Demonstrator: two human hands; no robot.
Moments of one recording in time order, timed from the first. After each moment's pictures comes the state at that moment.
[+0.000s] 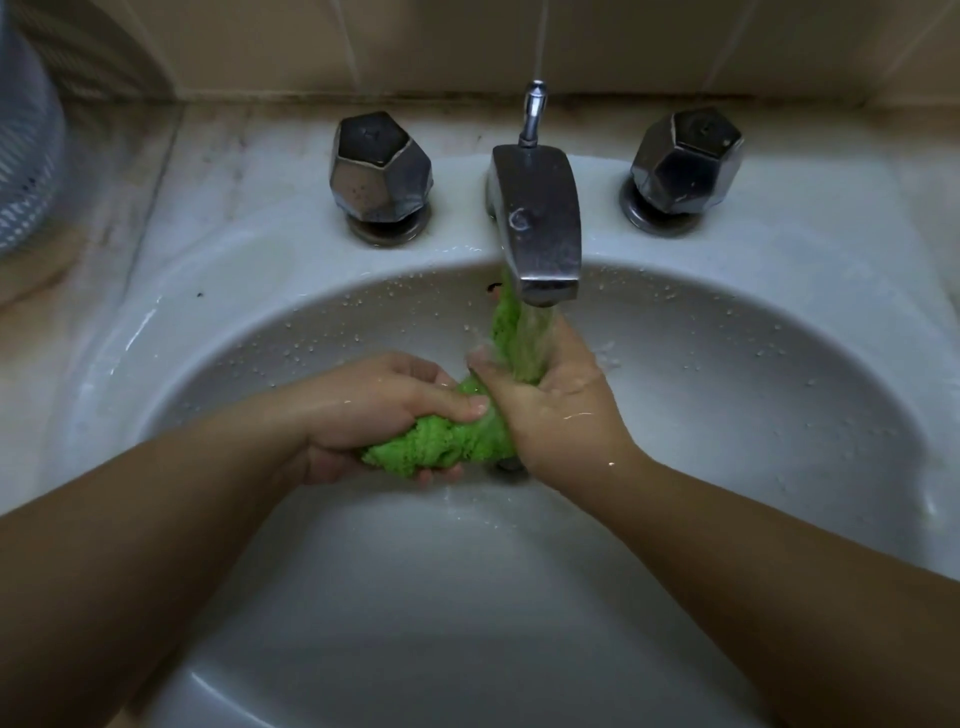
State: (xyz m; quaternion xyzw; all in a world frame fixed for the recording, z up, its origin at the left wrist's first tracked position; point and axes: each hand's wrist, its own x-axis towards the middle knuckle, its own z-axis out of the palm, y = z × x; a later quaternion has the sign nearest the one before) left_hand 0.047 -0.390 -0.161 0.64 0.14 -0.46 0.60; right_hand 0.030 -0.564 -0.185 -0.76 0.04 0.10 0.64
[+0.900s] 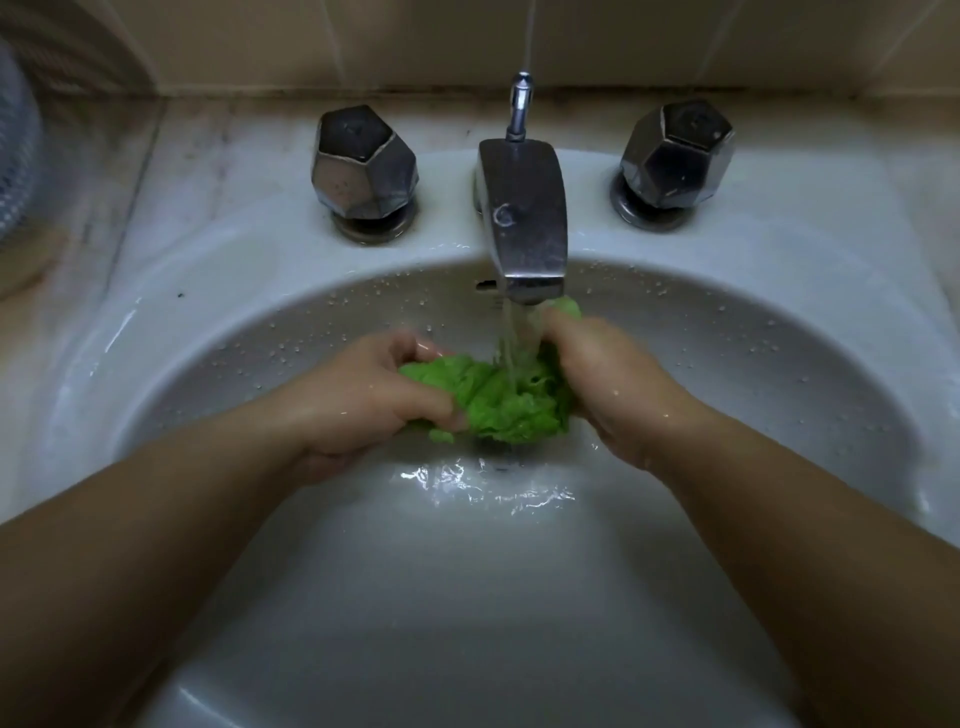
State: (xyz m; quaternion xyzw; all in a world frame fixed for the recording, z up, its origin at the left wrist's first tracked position) left_hand 0.048 -0.391 -0.174 0.70 0.11 -0.34 0.62; right_hand 0.057 -0.593 -0.166 -0.75 0.15 0.25 0.59
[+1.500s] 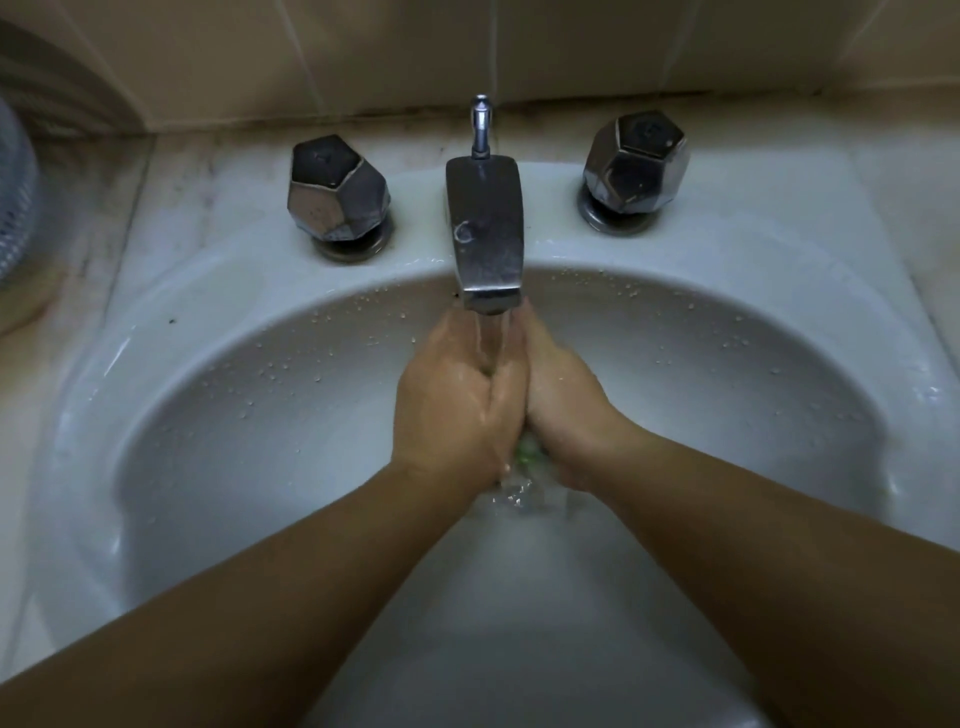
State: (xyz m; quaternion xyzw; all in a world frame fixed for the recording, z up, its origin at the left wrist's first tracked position) left_hand 0.028 -0.478 -0.184 0.87 0.03 0.05 0.48; right_hand 0.045 -0.576 -0.180 -0.70 0.23 0.25 0.63
